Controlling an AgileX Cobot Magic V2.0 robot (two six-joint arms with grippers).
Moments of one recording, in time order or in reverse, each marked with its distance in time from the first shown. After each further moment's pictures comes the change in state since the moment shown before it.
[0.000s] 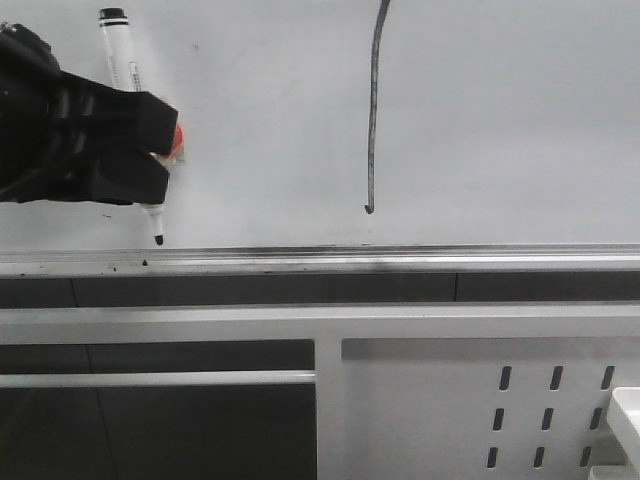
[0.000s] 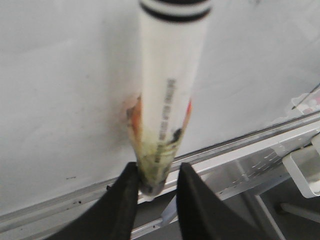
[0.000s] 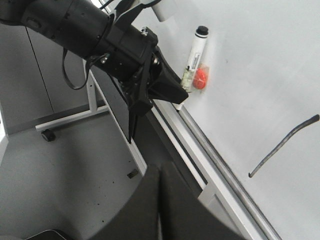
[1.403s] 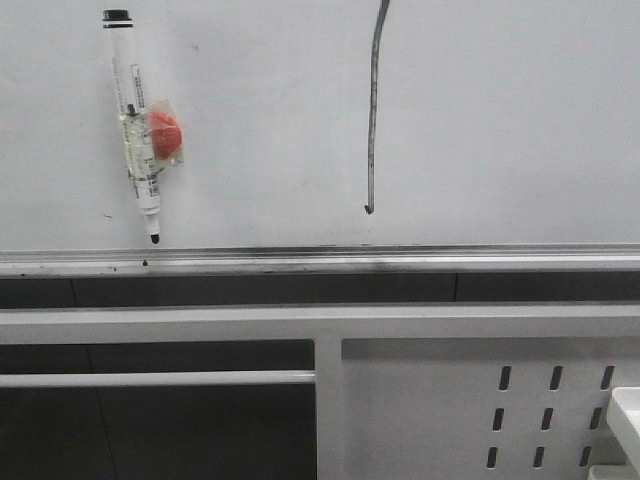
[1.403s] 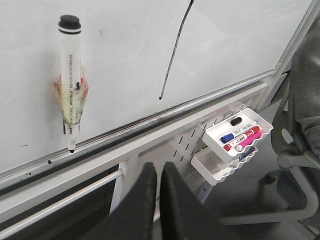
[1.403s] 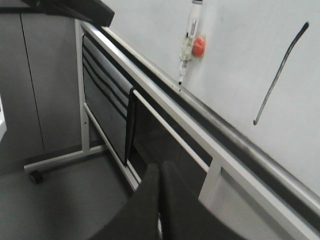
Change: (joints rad) left arm 0.000 -0.664 0.287 0.017 -0.262 0.083; right arm 0.000 -0.602 0.658 0.002 -0.309 0.002
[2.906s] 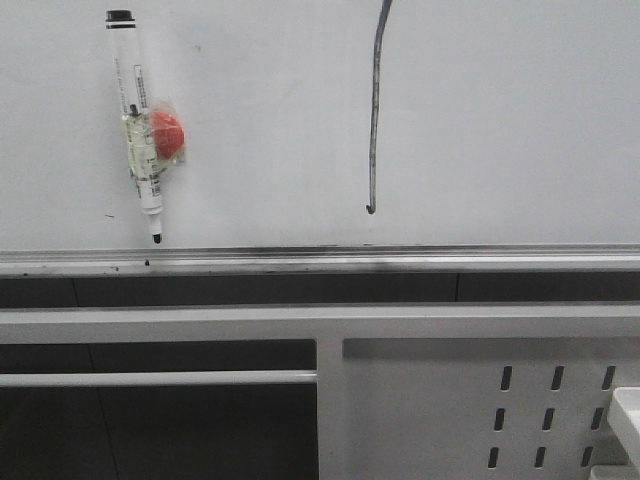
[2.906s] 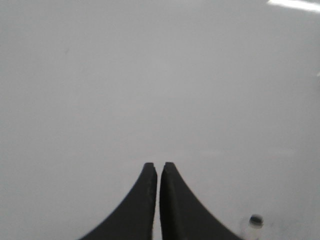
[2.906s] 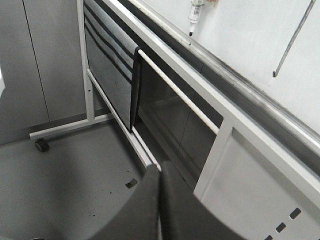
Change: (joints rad) left arm 0.469 -0.594 0.005 -1.444 0.201 1.578; right arm 0.000 -0.002 0.083 0.002 0.019 0.000
